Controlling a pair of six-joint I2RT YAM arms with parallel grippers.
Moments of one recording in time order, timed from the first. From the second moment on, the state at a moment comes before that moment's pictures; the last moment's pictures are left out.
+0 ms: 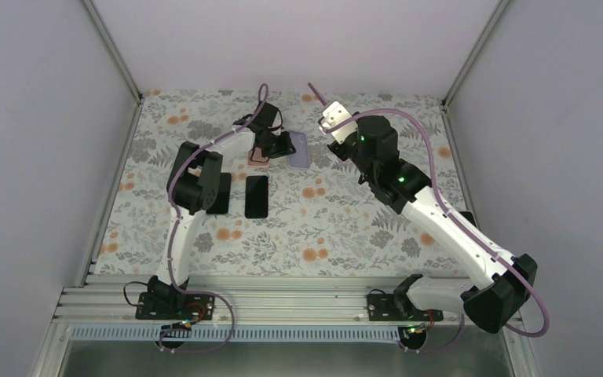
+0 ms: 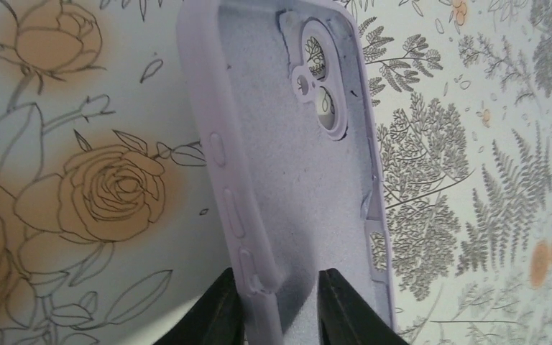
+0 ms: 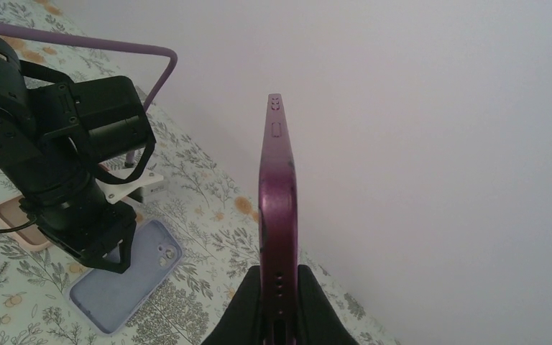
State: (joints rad) left arm -0.42 2.35 1.83 -0.46 0.42 -0.54; right arm 0.66 1.22 1.20 -0.20 0.31 -0.54
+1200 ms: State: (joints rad) left arm -0.54 1.96 1.55 -0.37 0.28 -0.44; right arm 0.65 1.18 1.20 -0.22 0.27 -0.54
